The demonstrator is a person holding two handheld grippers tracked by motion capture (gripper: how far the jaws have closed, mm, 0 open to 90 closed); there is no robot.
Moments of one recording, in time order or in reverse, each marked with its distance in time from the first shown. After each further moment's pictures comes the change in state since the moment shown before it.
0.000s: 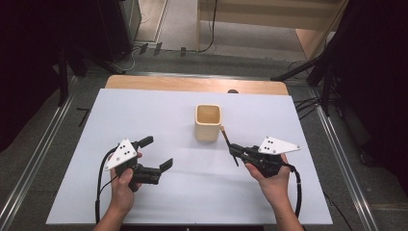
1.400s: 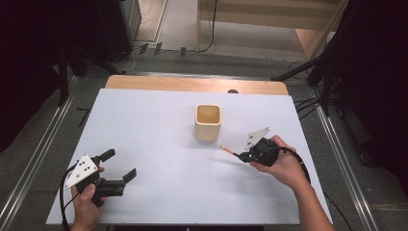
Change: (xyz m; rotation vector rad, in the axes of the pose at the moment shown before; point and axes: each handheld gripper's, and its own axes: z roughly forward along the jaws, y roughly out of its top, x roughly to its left) left arm 0.036 -0.038 -0.084 0.035 0.183 -0.009; right arm -0.044 0.003 0.026 0.704 0.041 -0.267
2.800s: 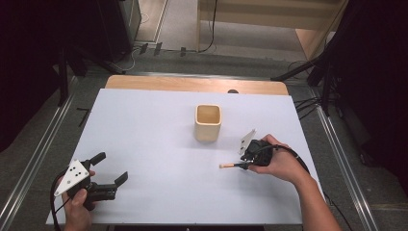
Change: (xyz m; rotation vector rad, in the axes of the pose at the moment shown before) left arm 0.011 -0.012 -0.020 0.005 0.054 0.033; right arm -0.004 0.008 0.019 0.198 0.078 -0.150
